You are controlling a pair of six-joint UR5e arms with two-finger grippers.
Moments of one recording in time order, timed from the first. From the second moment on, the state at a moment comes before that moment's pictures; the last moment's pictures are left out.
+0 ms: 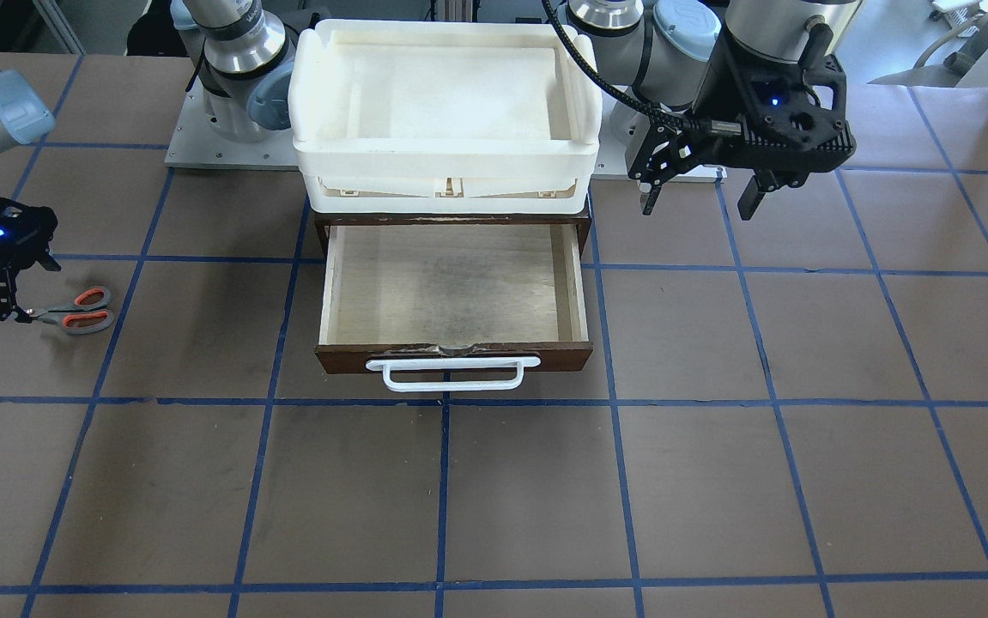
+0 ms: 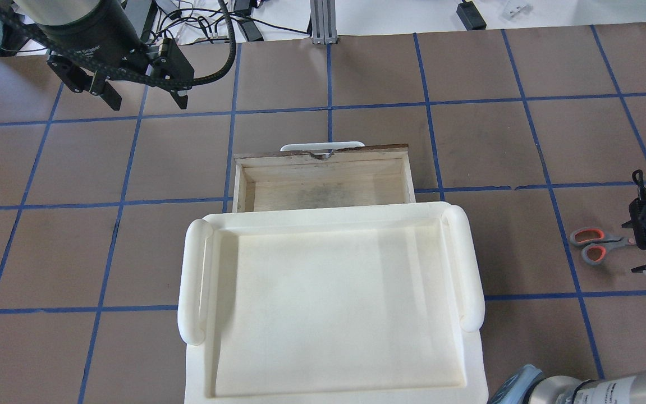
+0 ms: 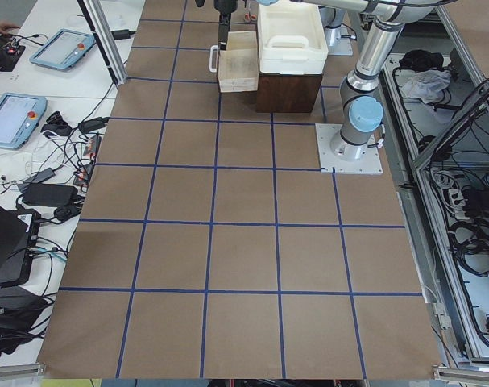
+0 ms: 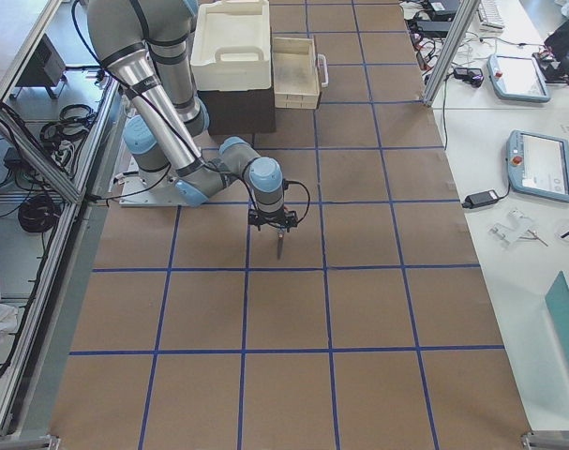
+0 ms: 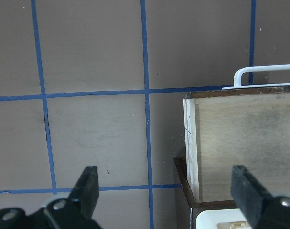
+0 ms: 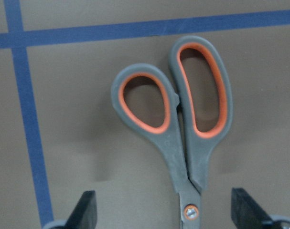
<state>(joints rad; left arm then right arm) -1.60 -1.59 -1.44 -1.61 1.58 0.00 0.73 -1.38 2.26 -2.47 -1.51 -2.33</state>
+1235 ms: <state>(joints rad) -1.60 -1.59 -1.44 -1.61 1.57 0.00 0.79 -1.33 2.23 -2.54 -1.53 -2.29</state>
